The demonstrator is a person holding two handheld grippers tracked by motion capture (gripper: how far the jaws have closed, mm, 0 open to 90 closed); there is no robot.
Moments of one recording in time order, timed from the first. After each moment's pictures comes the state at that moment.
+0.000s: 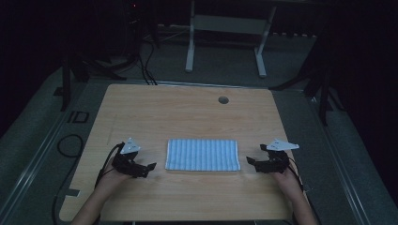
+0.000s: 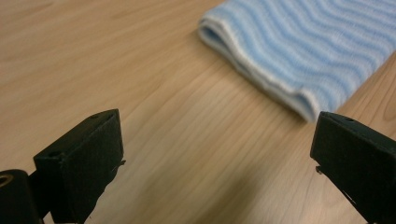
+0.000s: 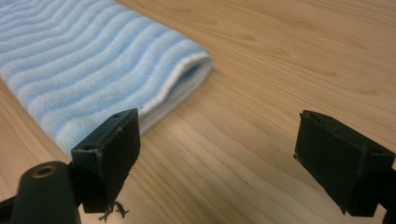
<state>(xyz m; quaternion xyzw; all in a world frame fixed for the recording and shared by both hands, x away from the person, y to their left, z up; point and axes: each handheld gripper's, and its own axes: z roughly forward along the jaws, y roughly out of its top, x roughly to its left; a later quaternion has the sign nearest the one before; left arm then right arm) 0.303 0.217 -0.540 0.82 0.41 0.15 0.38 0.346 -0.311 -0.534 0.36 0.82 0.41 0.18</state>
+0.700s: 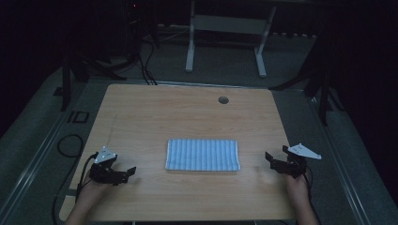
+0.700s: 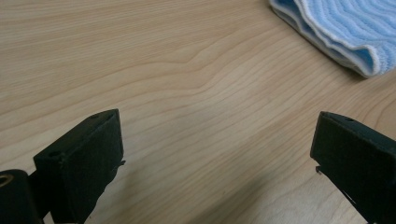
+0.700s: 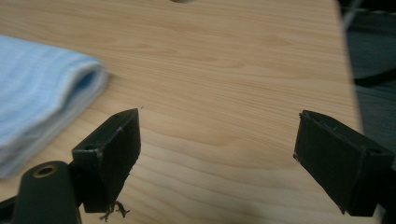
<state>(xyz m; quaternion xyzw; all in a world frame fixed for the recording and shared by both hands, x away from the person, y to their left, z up) 0.274 0.272 -0.555 0.77 0.48 0.17 0.39 0.331 -0.359 -0.541 0.48 0.72 0.41 0.28</state>
